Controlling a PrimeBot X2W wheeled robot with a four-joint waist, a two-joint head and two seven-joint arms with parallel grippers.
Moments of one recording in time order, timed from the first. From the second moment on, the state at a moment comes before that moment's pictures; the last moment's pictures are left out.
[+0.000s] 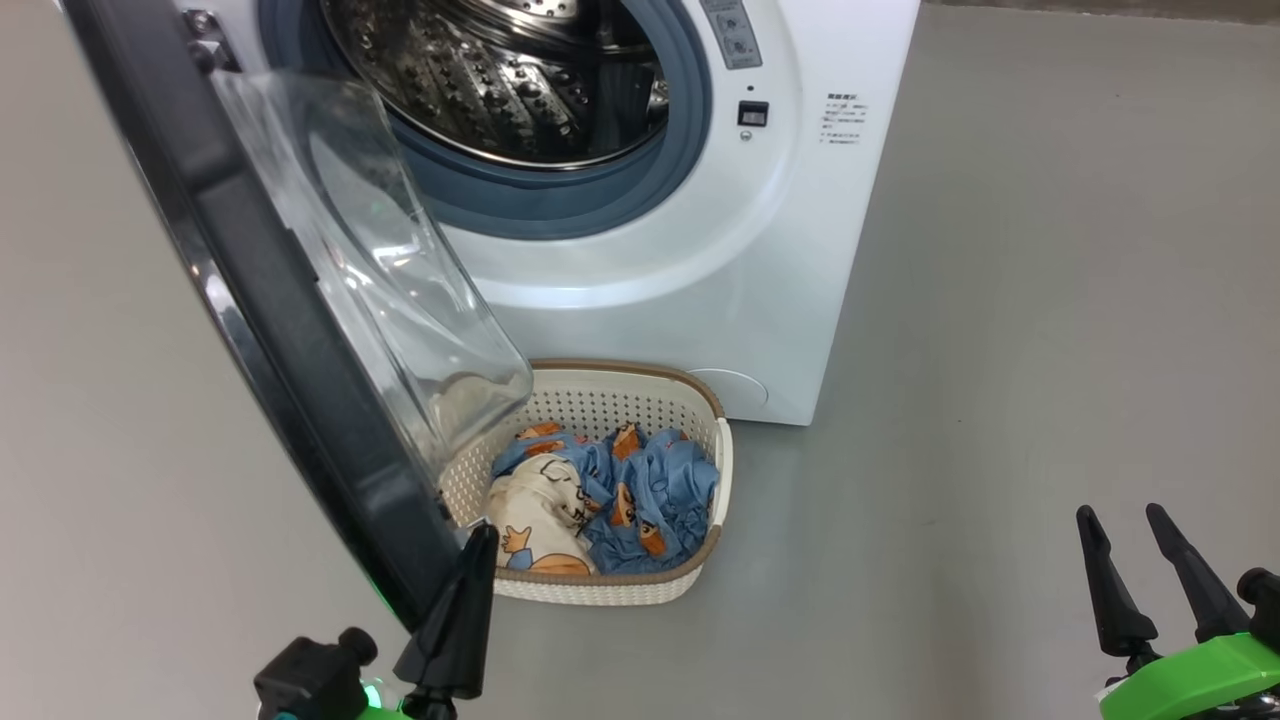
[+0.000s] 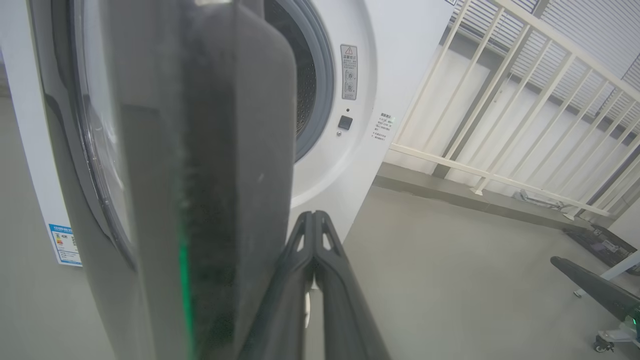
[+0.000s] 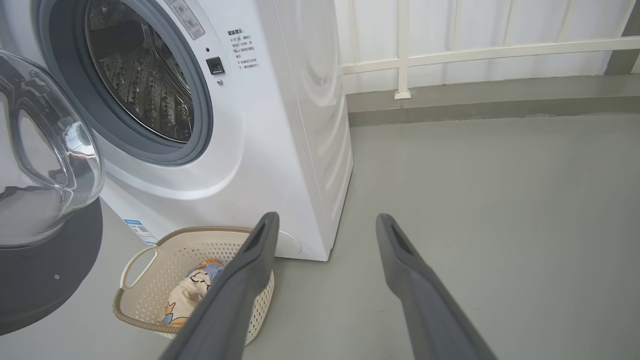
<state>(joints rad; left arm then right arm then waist) 0.01 0.03 -0.29 0.02 -0.43 -0.05 -0.25 -0.03 -0.28 -0.04 0.27 0.43 0.13 -0.25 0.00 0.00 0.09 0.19</state>
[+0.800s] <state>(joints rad) 0.05 0.07 -0.22 -0.07 -0.43 0.04 -0.22 -0.03 -0.28 -0.03 0.27 0.43 0.13 -0.25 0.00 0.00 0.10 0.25</state>
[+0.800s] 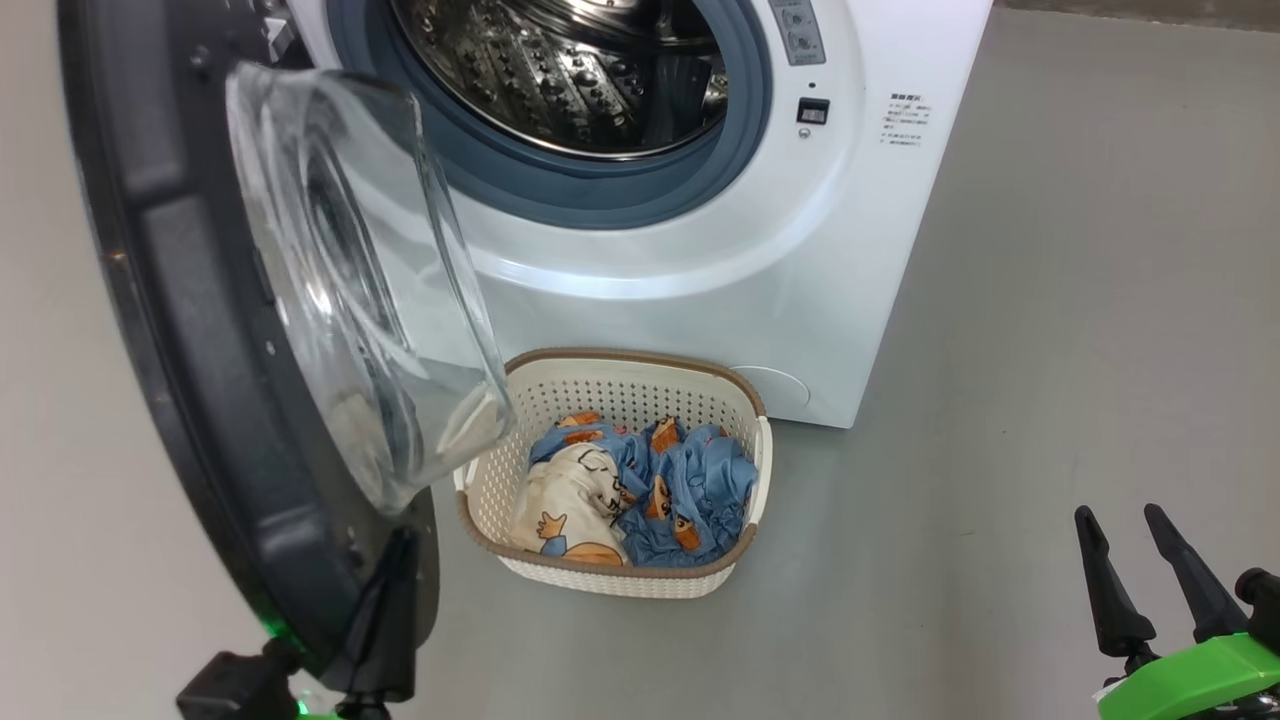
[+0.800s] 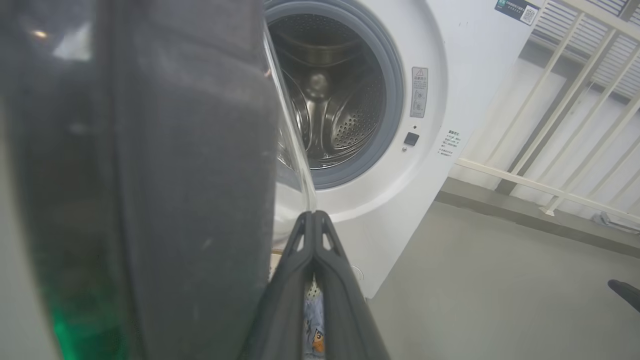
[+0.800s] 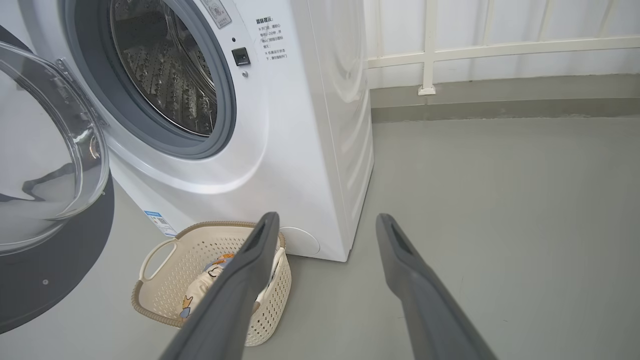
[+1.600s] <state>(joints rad) 0.08 0.13 -0.02 -0.03 -0.48 0.15 -0.21 -0.03 -0.28 -0.04 0.26 0.43 0.13 -0.25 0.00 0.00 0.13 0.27</state>
